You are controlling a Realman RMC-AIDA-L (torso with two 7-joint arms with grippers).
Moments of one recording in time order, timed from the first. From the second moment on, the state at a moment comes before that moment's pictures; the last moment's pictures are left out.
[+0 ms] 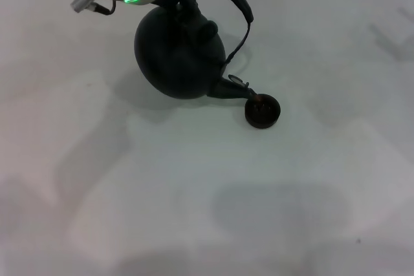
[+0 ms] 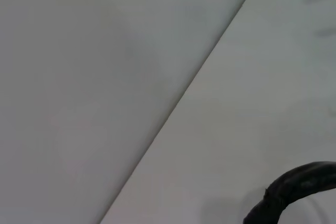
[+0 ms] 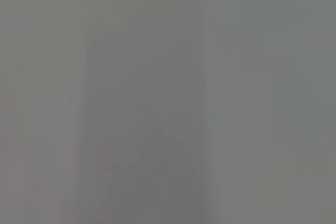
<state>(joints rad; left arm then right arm) -0.67 -2.08 1.82 1.54 -0.27 -1.17 0.35 0.31 2.00 -0.73 -0.60 1.87 1.38 -2.13</state>
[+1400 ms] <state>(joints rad) -0.61 -2.08 1.76 1.57 -0.34 -1.16 0.34 0.31 2.00 -0.72 -0.58 1.87 1.36 -2.13</state>
